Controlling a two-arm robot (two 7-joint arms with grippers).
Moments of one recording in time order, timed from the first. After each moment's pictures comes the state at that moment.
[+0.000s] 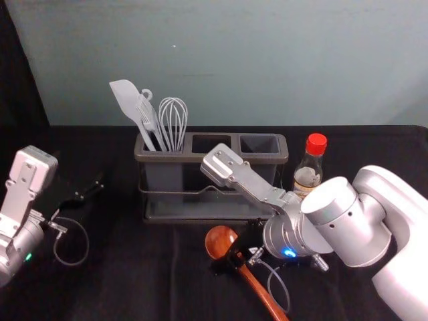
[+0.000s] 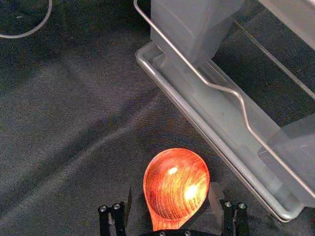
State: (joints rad) left arm -0.20 0.60 0.45 -1.41 -0.25 -0.12 0.03; right arm 0.48 0.36 -0.69 -1.62 0.13 1.03 0.42
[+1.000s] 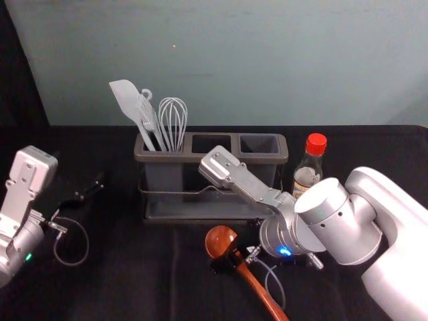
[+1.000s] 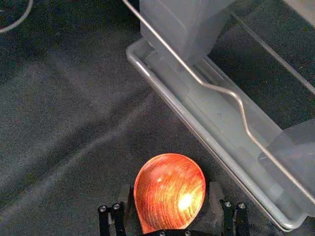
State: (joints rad) left arm -0.20 0.60 0.45 -1.41 -0.25 -0.12 0.03; right arm 0.48 0.32 -0.68 -1.55 0.06 1.00 0.45
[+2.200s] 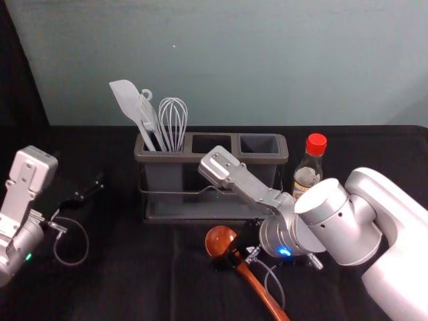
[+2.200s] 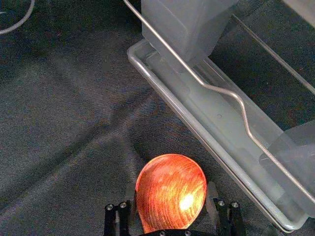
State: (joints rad) left arm -0.20 0.60 0.45 -1.41 -0.25 -0.12 0.03; right arm 0.48 0.32 -0.68 -1.55 0.06 1.00 0.45
